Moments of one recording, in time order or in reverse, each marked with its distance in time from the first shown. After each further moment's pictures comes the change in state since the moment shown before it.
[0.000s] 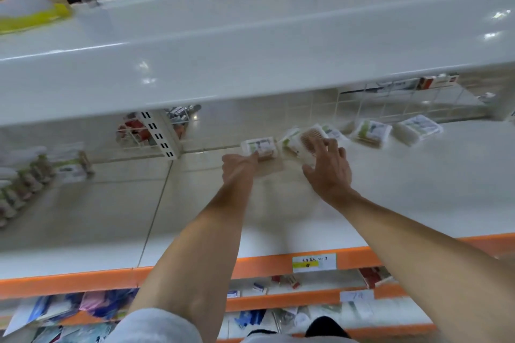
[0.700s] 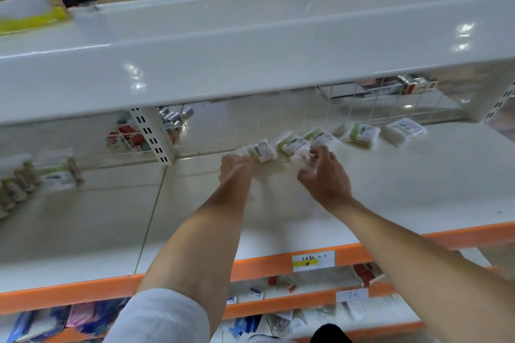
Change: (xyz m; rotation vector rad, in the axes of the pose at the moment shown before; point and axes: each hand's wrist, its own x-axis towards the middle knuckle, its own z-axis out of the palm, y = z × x) left_hand 0.006 0.007 -0.001 -0.024 -0.132 -0.021; right_hand -0.024 0.001 -0.005 0.200 0.055 0.068
